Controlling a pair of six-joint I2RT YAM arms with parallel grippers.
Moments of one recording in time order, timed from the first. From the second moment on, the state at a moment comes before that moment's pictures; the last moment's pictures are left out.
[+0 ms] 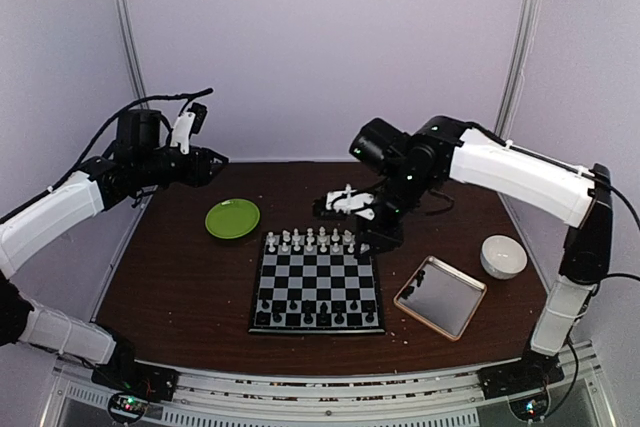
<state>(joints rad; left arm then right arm) -0.39 1.24 1.09 -0.26 0.21 -0.06 0.90 1.79 1.76 -1.18 -0.22 -0.52</state>
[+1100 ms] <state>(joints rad) -0.82 1.49 1.19 -0.18 0.19 -0.18 0.49 1.75 1.16 -0.81 -0.13 -0.39</state>
